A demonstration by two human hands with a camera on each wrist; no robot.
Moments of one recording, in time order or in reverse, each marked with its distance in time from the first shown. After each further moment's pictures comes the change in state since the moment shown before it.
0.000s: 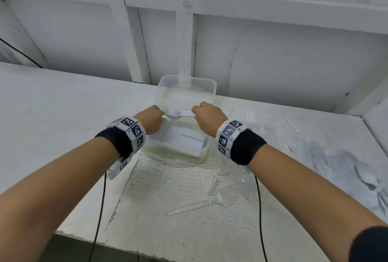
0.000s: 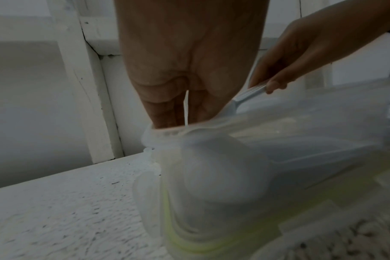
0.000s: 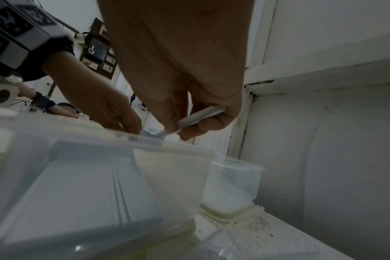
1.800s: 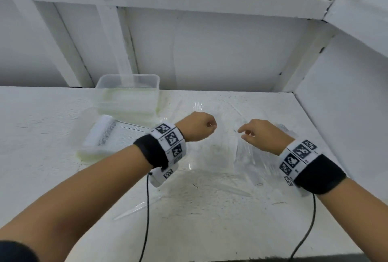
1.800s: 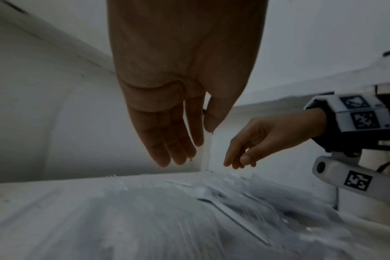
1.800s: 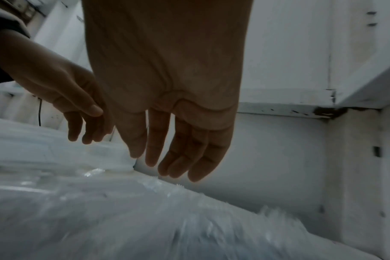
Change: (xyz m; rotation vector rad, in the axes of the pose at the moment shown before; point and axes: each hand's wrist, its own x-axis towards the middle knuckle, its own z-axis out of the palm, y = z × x) left_hand -0.024 0.241 0.021 -0.206 -0.101 0.562; right_hand -0.204 0.174 -0.014 0.169 -0.155 0.397
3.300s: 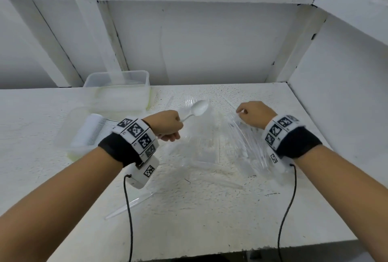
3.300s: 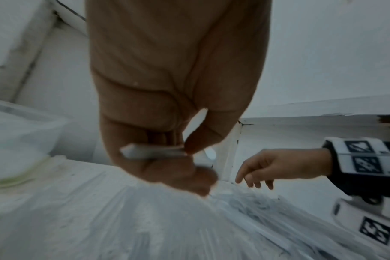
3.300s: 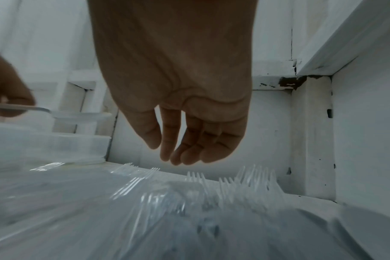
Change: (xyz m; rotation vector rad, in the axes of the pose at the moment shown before) left_hand -0.019 -0.014 -0.016 -0.291 -0.162 -0.452; right_hand 0.034 0.026 -0.005 0.131 0.052 0.169
